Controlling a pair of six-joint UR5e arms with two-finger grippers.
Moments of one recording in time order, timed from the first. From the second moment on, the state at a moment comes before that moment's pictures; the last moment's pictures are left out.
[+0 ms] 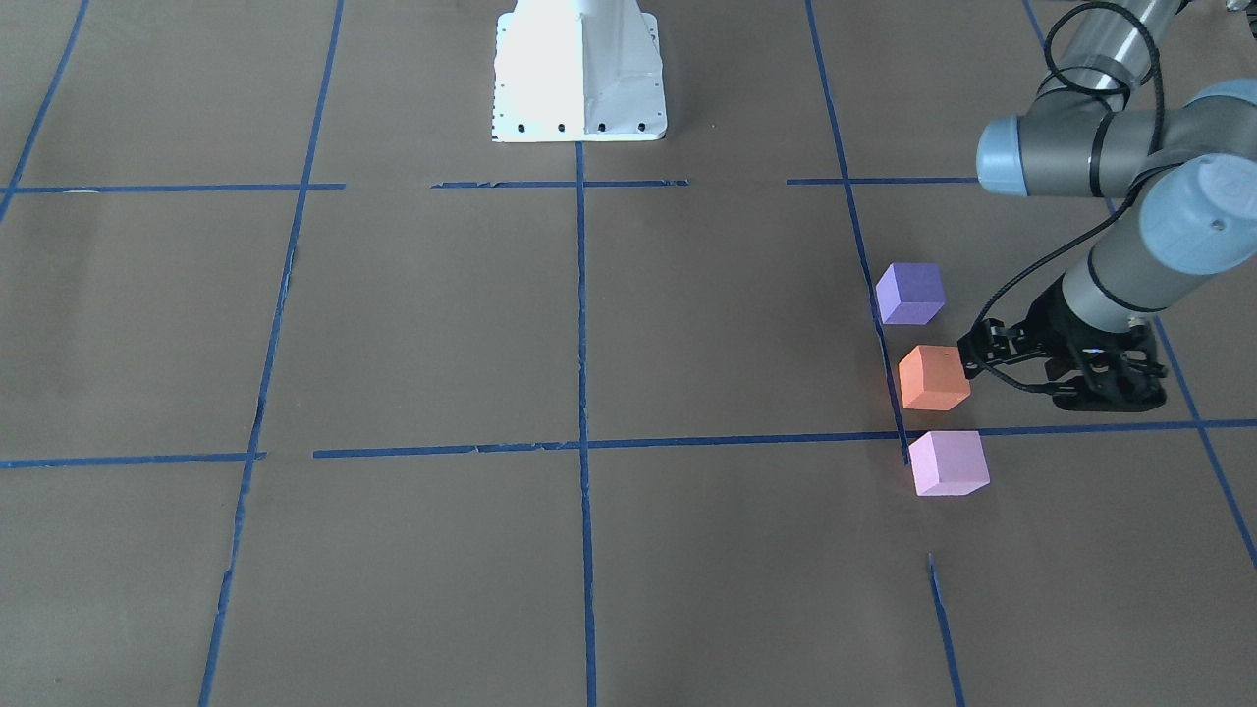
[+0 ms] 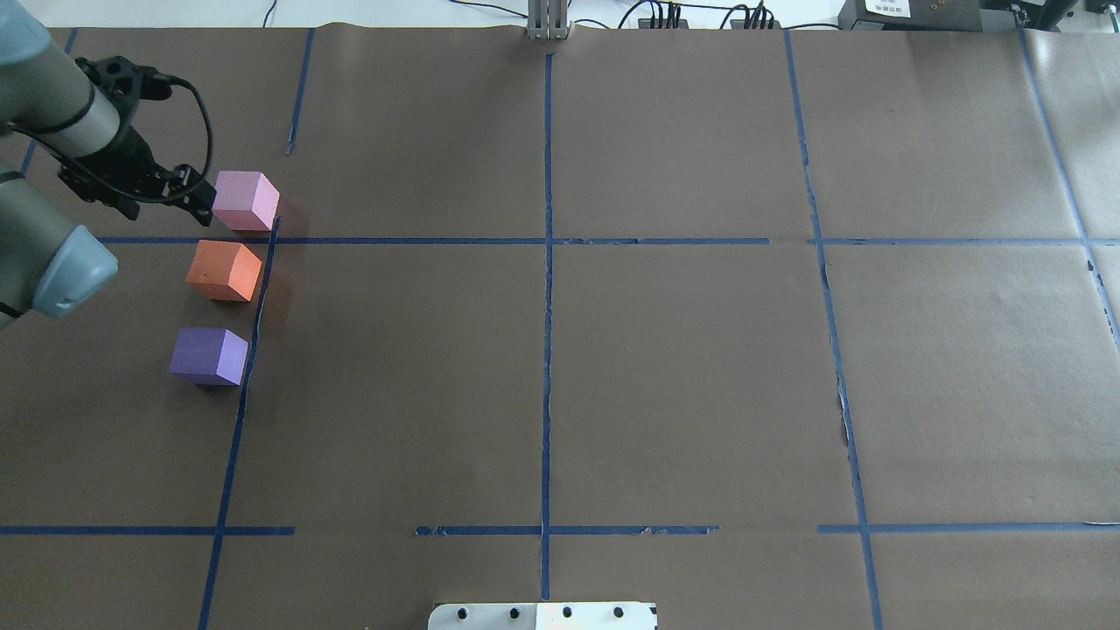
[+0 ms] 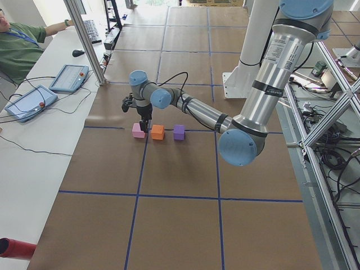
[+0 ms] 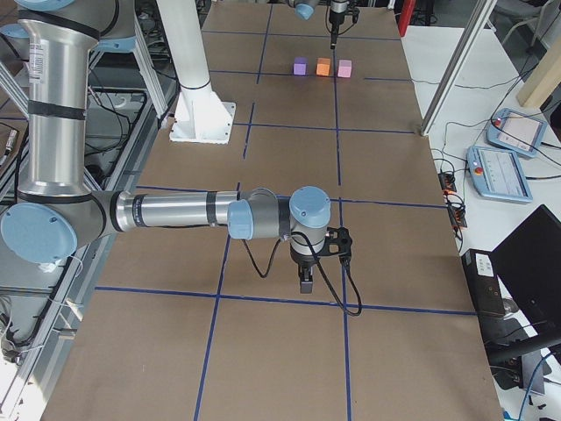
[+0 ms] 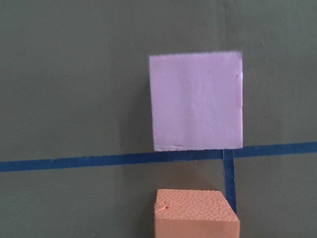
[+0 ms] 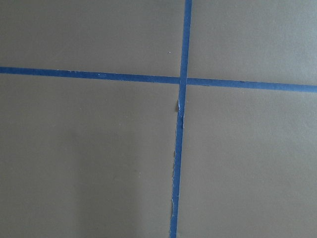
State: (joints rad) left arm -1.10 -1.93 -1.66 -1.56 -2.20 -0.51; right arm 1.53 -1.68 1.76 -1.56 2.34 0.04
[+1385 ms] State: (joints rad) left arm -1.55 -1.67 -1.55 -1.50 -2.33 0.22; right arm 1.53 -1.68 1.76 -1.56 2.34 0.04
